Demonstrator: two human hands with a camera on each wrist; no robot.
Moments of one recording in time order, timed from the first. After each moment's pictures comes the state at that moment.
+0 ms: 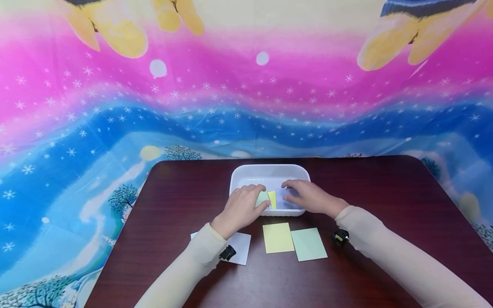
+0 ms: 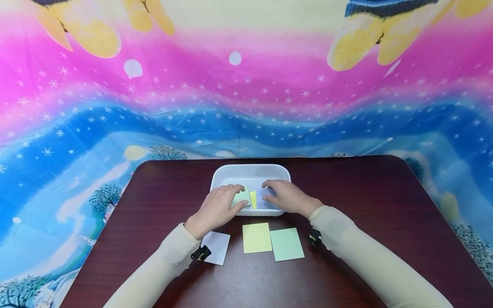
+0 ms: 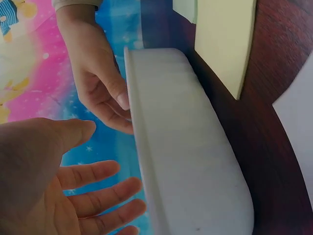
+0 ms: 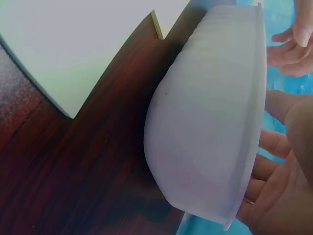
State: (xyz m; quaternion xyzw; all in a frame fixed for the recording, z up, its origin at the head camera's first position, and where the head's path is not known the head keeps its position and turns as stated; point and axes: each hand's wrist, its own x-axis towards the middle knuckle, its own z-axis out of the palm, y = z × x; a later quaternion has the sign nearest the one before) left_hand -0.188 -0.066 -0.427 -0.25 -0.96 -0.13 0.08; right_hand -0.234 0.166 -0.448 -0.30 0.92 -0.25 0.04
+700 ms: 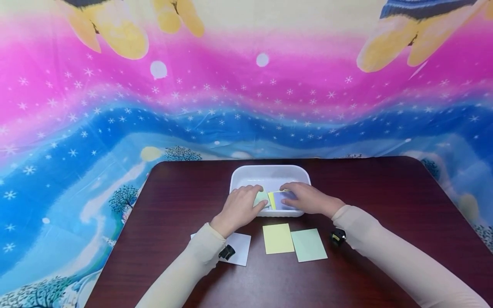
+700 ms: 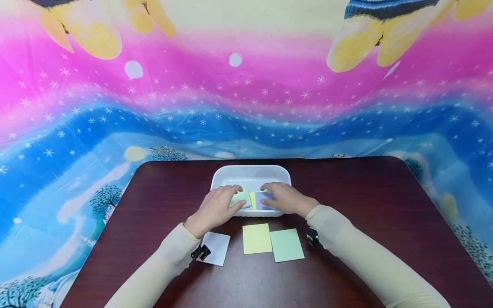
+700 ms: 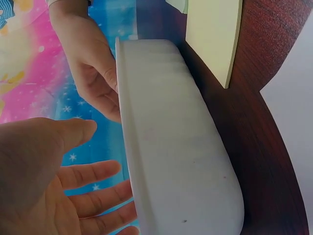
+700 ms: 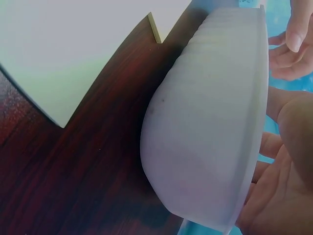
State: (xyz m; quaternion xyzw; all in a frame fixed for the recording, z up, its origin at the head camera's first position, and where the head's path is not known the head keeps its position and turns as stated) left_hand -0.194 -0.070 -0.432 -0.22 -0.96 -0.13 0.06; right_hand -0.236 0.162 -0.449 -0.31 0.92 -0.22 0.08
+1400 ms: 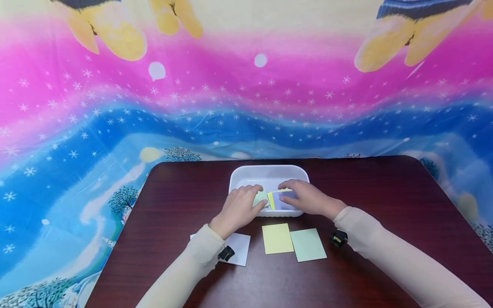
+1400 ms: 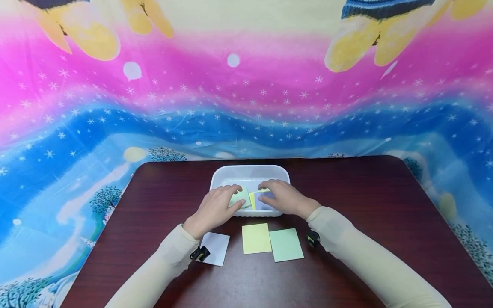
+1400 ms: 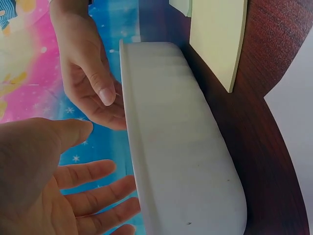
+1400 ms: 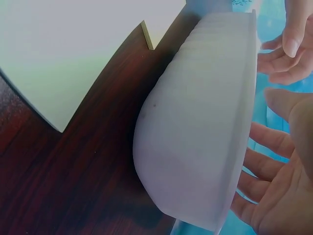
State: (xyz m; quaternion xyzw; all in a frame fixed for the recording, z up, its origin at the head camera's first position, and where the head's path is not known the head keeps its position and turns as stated) left_hand -0.191 -0.068 -0.429 -0.22 -0.96 -0.14 0.06; right_hand -0.231 0.163 -0.441 -0.31 0.92 -0.25 0.05
